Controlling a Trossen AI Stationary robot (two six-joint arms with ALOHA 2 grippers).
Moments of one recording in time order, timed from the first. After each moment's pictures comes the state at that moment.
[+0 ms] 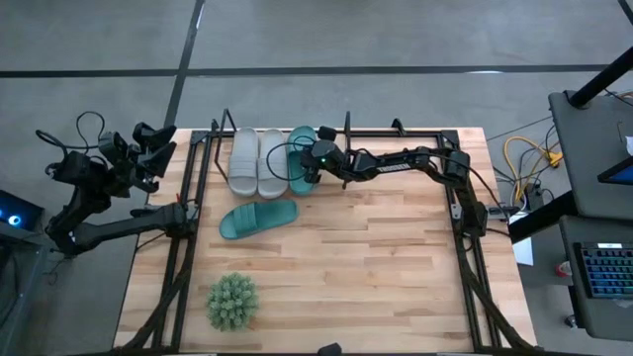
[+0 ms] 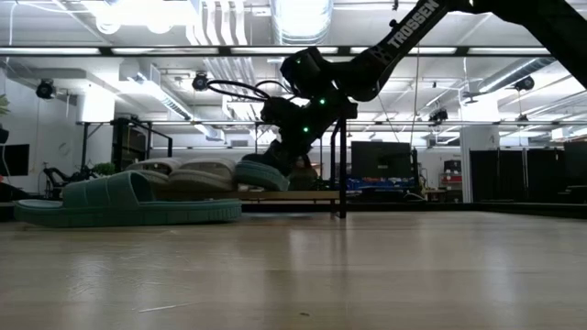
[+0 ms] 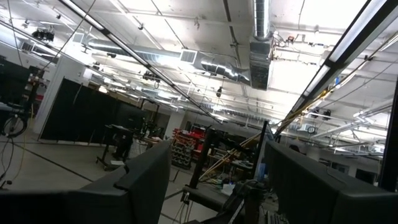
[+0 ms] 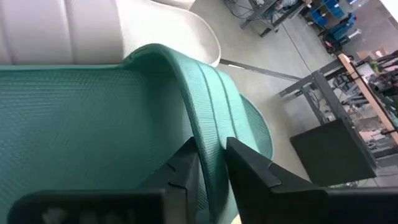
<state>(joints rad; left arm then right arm) 0.32 0.25 0.78 -0.12 -0.11 -0.26 -0.30 2.10 1.38 0.20 0.45 -0.49</state>
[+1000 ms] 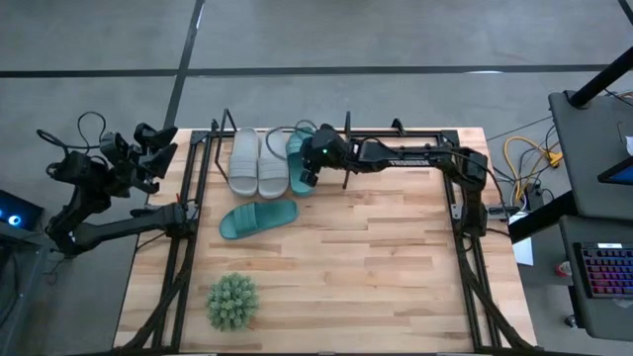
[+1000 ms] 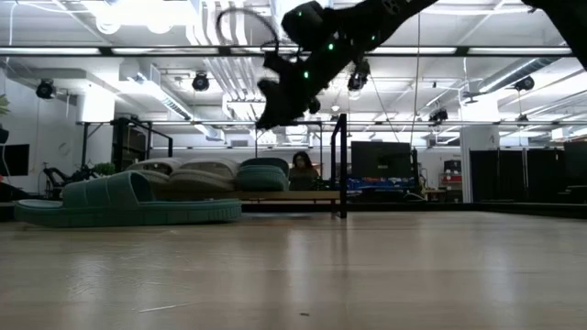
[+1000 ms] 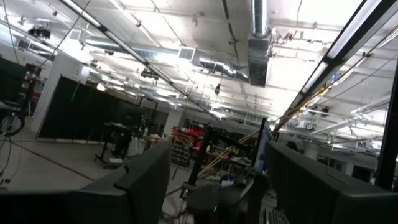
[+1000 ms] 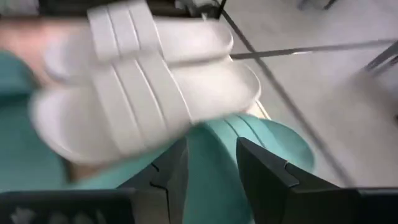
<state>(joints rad) 0.32 0.25 0.78 -0.13 -0.10 -0.26 -0.27 1.95 1.52 -0.15 0.22 -0.12</state>
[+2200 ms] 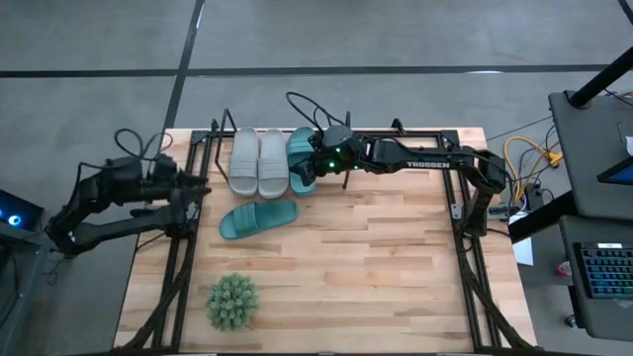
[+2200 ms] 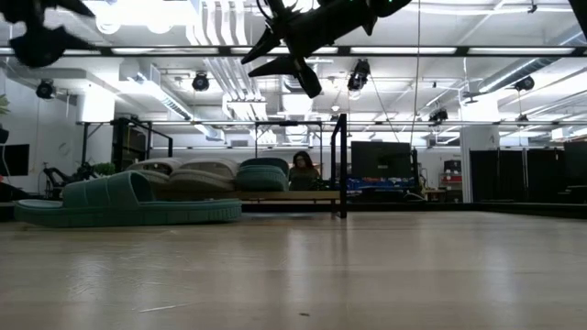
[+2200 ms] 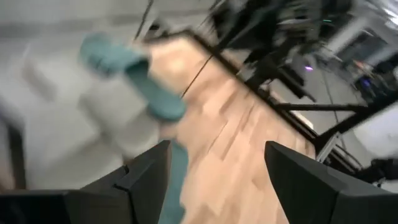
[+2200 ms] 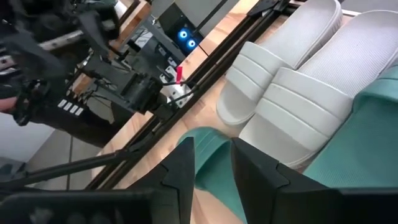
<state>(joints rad) 0.32 0.25 0.80 -0.94 0.04 -0.55 -0.21 1.81 1.52 -0.14 -0.11 0.70</state>
